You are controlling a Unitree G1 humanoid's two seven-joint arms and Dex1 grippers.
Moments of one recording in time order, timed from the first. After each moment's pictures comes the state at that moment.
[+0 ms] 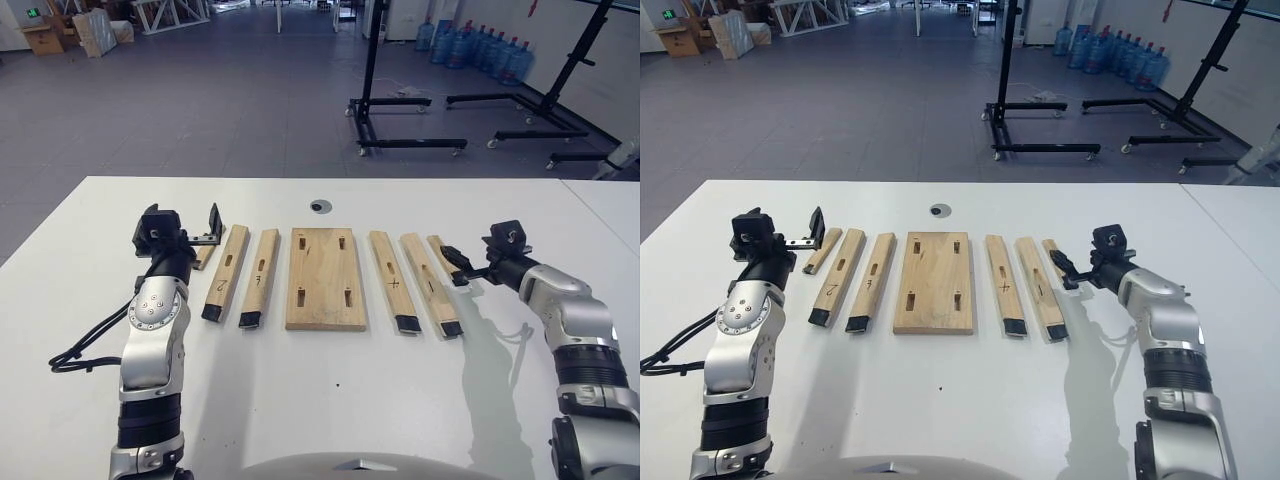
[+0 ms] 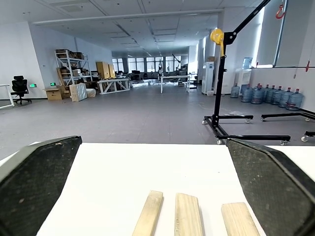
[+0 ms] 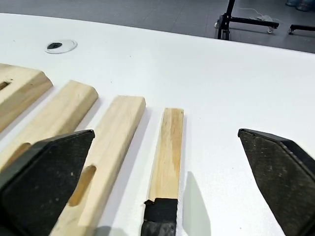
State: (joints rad) left arm -0.12 0.16 0.18 -0.27 -0.08 0.28 -0.03; right arm -0.34 -0.59 -0.19 0.37 0.27 0.45 0.53
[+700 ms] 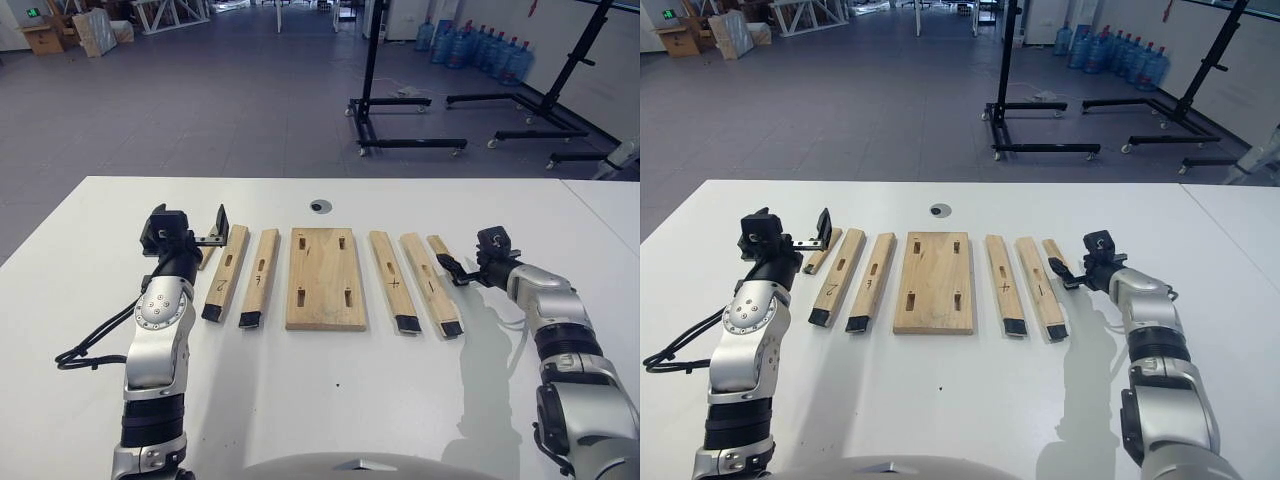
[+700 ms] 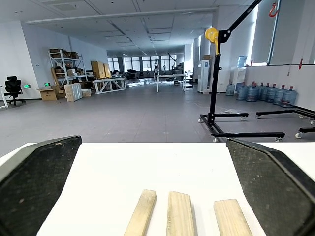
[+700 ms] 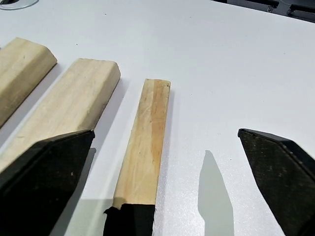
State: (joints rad) left arm -0.12 0.15 0.15 -0.27 -0.07 0.28 -0.03; right arm -0.50 -0.57 -0.12 0.75 0.15 0.27 0.57
